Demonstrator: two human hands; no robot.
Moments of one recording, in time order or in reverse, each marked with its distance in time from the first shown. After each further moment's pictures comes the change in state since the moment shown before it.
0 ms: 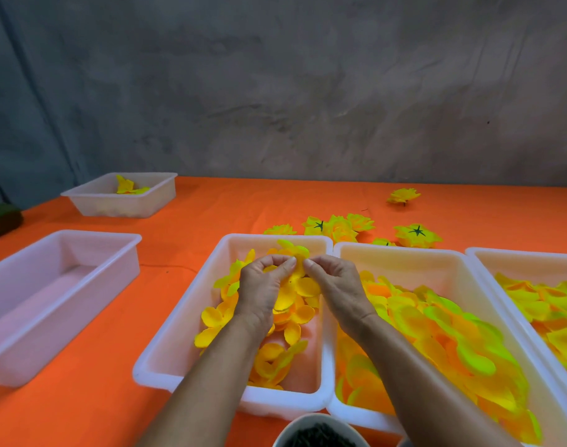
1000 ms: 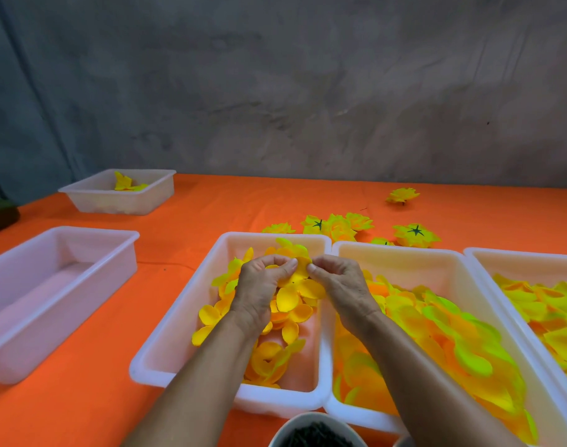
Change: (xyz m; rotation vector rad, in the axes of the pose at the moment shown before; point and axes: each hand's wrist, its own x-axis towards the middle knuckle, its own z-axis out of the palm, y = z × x) left_hand -0.002 0.005 -0.001 -0.018 -0.094 -0.085; right_hand 0.002 0.003 -0.007 0.048 -0.028 0.029
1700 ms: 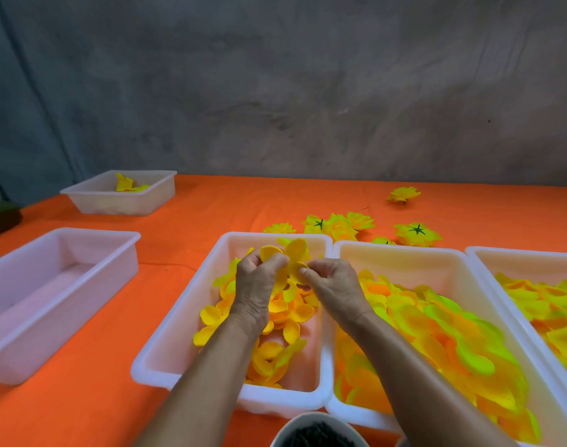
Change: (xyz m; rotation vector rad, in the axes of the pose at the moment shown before) left_hand -0.001 0.004 0.002 -0.042 0.129 0.100; right_hand 0.001 0.002 0.007 -0.276 -0.001 -0.028
